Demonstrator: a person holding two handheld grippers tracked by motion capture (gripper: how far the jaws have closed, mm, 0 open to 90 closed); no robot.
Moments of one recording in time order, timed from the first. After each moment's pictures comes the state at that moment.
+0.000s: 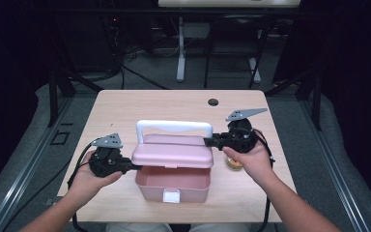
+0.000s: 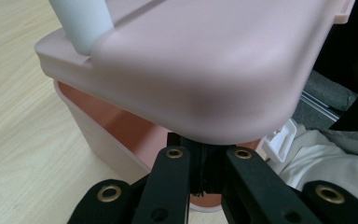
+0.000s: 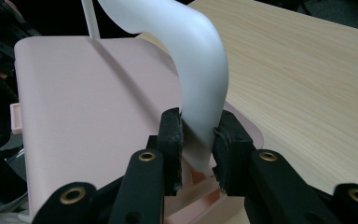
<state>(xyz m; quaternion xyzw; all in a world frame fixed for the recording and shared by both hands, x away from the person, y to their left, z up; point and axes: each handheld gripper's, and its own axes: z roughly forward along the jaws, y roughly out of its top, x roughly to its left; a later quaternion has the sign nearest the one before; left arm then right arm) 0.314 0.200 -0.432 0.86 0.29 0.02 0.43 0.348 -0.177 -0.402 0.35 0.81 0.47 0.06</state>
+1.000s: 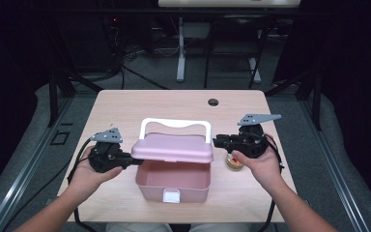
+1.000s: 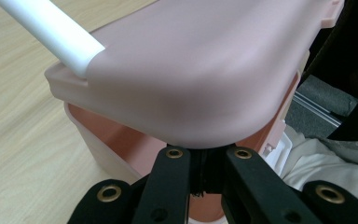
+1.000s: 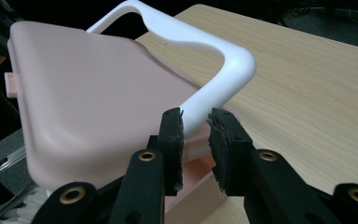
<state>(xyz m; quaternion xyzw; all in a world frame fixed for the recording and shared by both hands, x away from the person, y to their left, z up) 0.319 0.198 -0.417 0.85 0.28 0.03 0.44 0.332 -0.199 -0.404 0.36 0.79 0.49 0.09</state>
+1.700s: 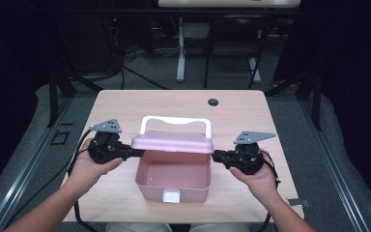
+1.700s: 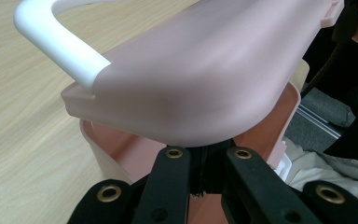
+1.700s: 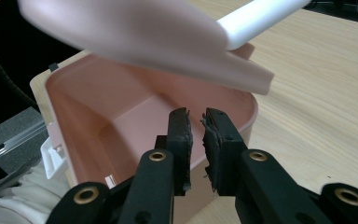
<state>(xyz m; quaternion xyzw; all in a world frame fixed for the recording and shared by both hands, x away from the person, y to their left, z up) 0.332 0.197 -0.401 0.85 0.29 0.03 0.44 0.310 -0.194 -0.439 0.35 0.80 0.48 0.10</state>
